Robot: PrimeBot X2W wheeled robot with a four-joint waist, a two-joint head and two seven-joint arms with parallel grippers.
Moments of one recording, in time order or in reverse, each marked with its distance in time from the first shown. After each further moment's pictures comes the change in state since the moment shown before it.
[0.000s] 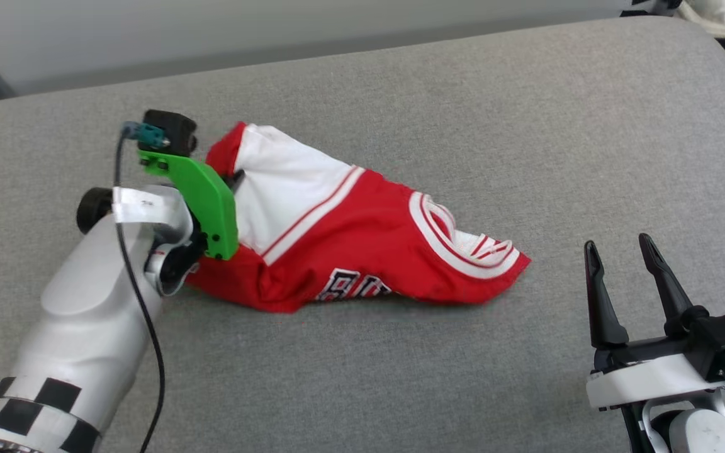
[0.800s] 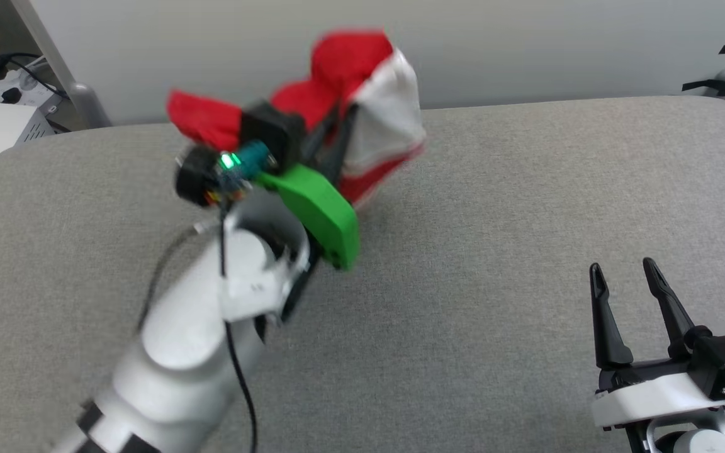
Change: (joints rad) left arm 0.057 -0.059 -0.088 -0.478 0.163 0.226 -0.282; right arm 0.057 0.000 -0.016 0.005 0.011 0.000 0.000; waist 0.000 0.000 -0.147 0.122
